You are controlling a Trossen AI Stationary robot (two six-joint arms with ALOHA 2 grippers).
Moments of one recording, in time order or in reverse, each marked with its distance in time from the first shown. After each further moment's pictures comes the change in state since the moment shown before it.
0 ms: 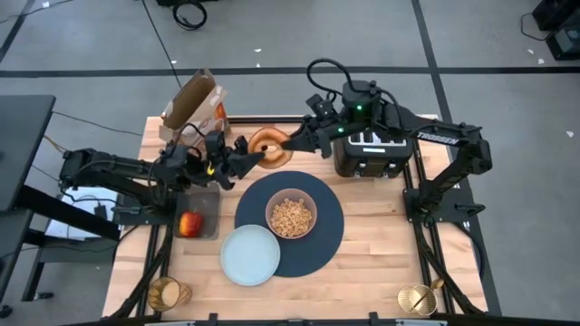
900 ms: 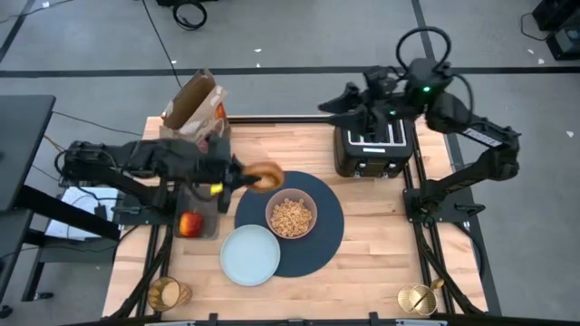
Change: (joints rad) left arm -0.157 0.015 0.635 -1.405 -0.062 0.282; right arm -0.056 -0.239 0.002 -0.042 0.069 -0.176
